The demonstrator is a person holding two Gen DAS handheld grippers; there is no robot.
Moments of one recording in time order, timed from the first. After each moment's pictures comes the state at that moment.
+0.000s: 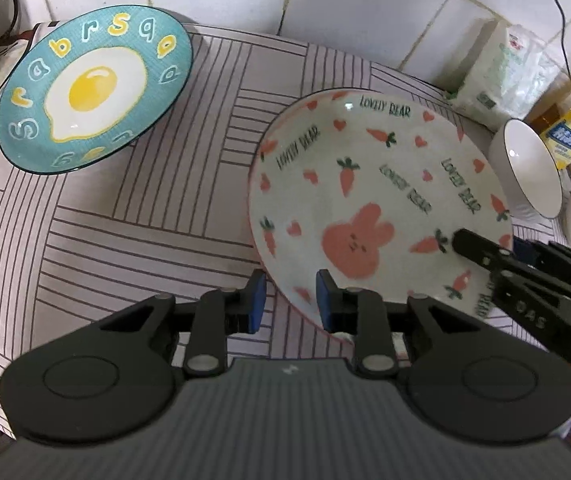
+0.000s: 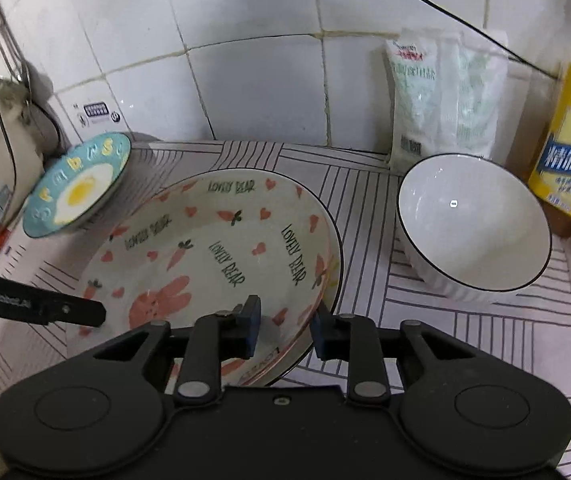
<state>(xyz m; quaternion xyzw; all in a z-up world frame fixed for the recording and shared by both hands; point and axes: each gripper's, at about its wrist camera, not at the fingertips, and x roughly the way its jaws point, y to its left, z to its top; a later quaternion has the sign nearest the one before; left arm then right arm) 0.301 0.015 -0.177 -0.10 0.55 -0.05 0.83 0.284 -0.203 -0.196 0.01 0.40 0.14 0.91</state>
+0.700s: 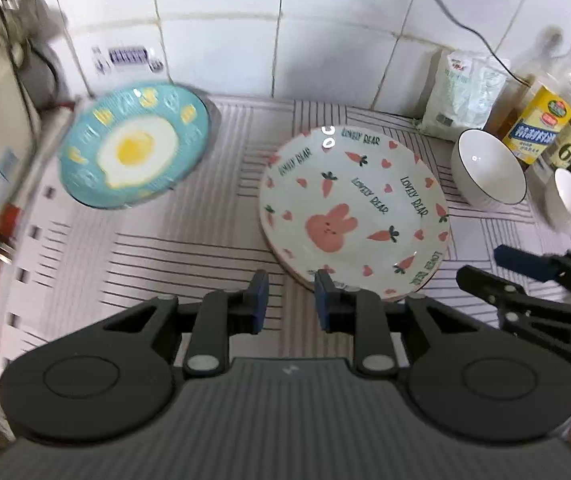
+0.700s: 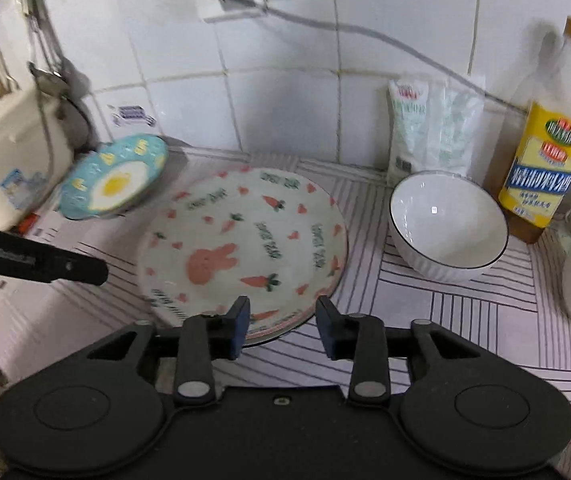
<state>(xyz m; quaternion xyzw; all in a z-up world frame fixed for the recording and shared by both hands) 0.228 0.004 -0.106 -0.03 0.47 -0.04 0.88 0.206 -0.202 -0.145 -0.01 0.37 0.16 0.92</state>
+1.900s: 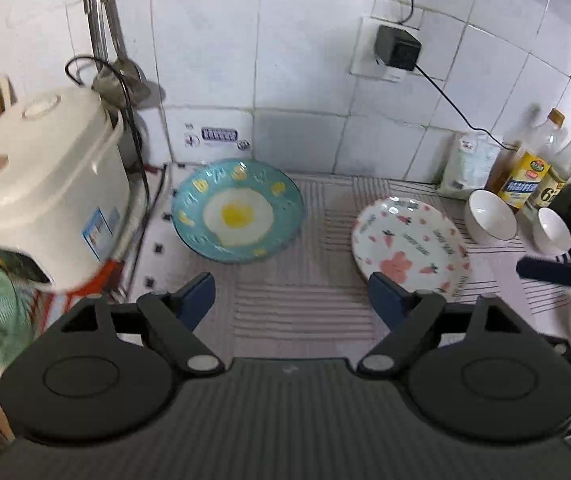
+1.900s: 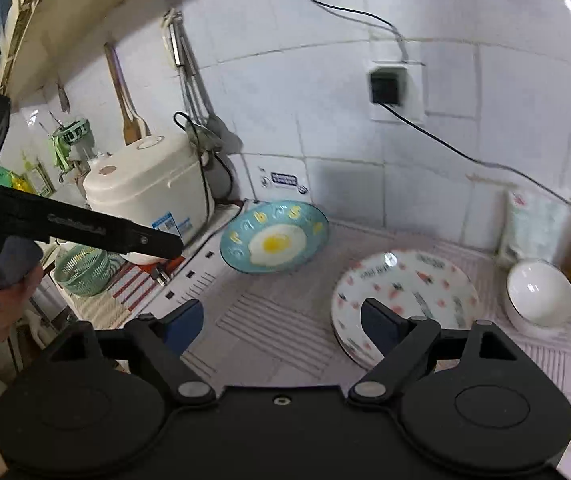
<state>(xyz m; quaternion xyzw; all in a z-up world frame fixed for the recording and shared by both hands) 0.173 0.146 -0.014 -0.02 0.39 -0.06 0.92 0.124 -0.098 -0.057 0.00 0.28 0.28 0.92</state>
